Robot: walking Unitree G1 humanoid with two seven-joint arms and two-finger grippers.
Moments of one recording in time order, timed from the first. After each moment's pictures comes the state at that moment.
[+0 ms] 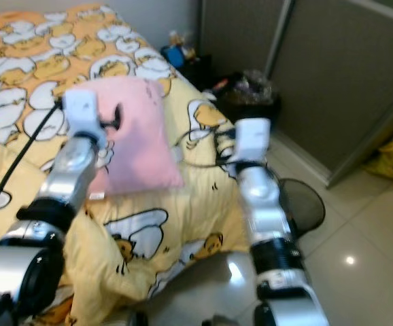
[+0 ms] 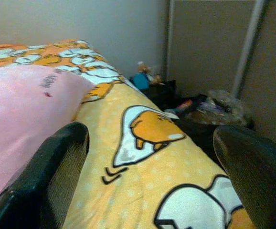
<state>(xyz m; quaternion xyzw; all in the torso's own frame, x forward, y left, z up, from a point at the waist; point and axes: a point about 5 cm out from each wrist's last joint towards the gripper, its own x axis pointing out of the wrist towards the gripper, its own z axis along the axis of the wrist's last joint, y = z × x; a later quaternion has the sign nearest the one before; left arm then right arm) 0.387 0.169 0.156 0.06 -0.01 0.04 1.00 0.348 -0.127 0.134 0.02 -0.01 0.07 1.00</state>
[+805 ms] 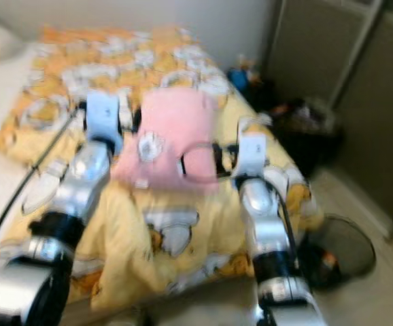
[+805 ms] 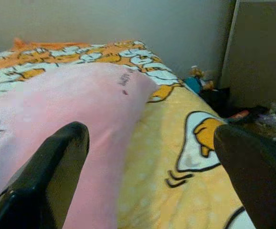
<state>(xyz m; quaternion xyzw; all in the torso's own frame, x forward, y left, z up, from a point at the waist) 0.373 0.126 0.160 0.10 -0.04 -0.04 0.99 0.336 -0.145 0.105 0.01 0.03 0.04 1.00</state>
